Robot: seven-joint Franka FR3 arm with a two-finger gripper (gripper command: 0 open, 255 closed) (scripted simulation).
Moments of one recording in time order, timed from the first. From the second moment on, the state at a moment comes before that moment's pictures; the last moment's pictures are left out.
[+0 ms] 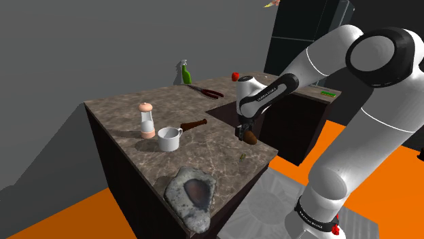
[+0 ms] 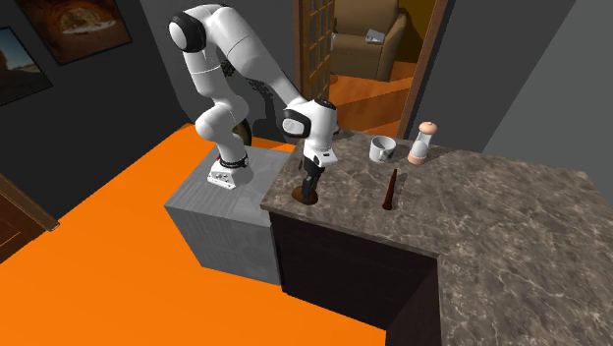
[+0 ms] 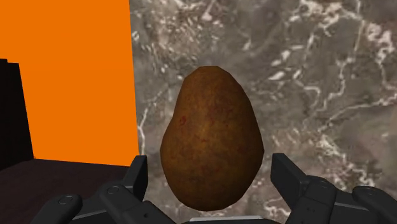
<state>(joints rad) -0.23 -0.15 -0.12 -2.54 -0.38 2.36 0.05</state>
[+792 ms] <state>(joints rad) -0.23 -0.15 -0.12 -2.54 -0.38 2.36 0.05</state>
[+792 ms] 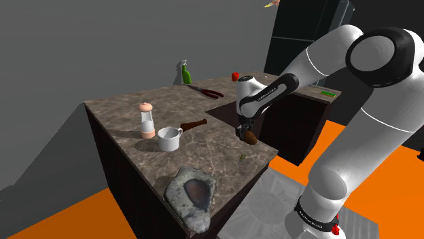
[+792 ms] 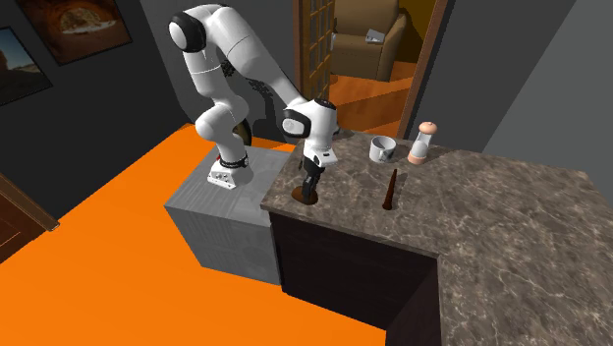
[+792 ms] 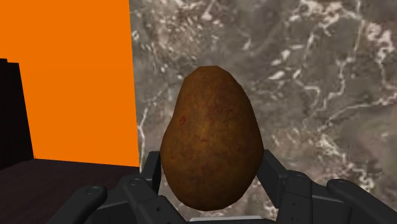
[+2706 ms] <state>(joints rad) -0.20 -0.35 -0.10 -2.33 -0.31 1.96 -0.06</state>
